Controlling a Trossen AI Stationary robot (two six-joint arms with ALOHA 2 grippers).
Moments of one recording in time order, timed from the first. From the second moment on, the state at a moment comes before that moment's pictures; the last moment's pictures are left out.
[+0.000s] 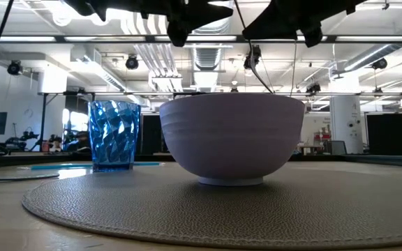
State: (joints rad) left arm -0.10 1.50 0.93 0.56 -0.15 -0.12; right arm 0.45 1.47 0.76 0.39 1.02 0.22
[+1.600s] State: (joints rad) left arm -0.12 1.49 0.93 0.54 -0.24 -0.11; right arm 0.45 1.63 0.91 0.40 1.12 0.15
